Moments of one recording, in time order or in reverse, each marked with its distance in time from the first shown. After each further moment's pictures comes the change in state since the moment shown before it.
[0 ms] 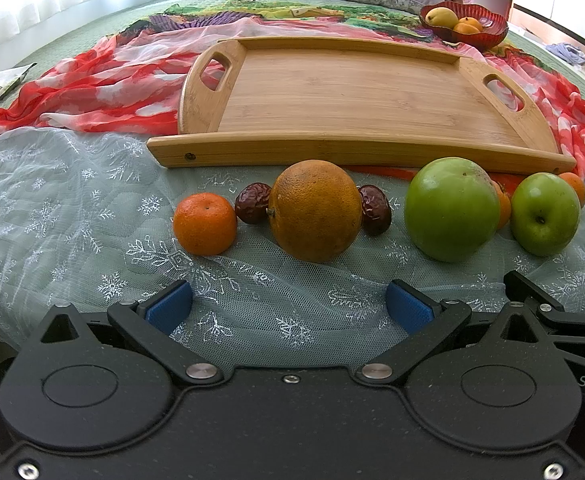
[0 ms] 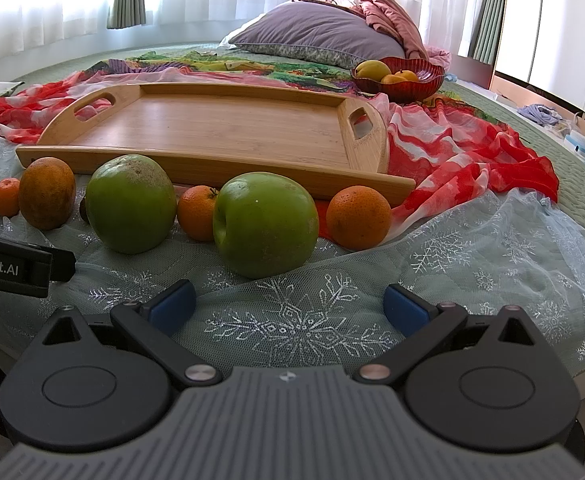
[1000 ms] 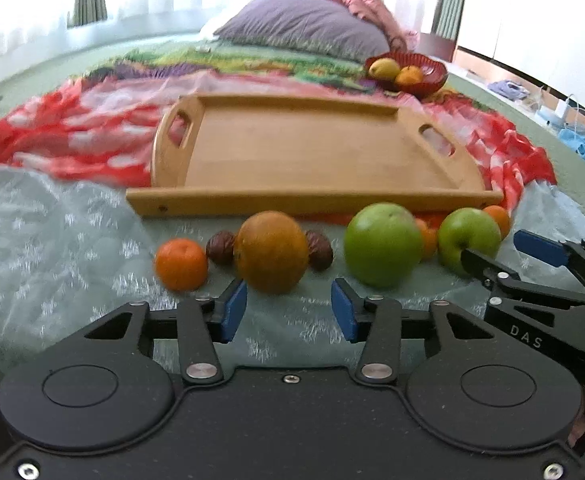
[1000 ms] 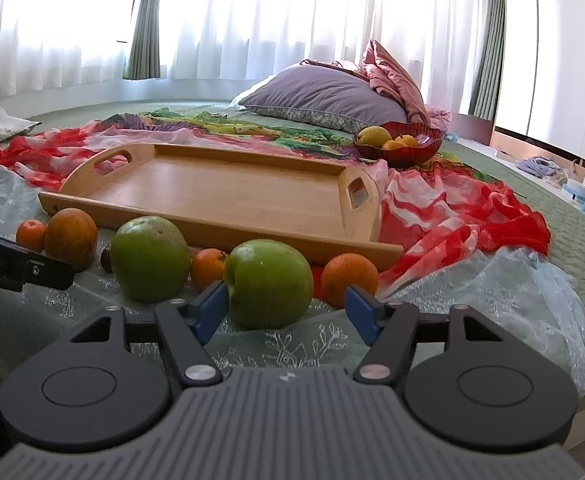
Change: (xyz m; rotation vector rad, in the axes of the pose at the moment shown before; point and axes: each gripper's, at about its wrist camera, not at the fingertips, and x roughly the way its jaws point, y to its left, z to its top) left arm -0.045 0.008 -0.004 0.036 -0.174 -0.171; right arm -0.027 -0.002 0.004 -0.031 -0.206 0.017
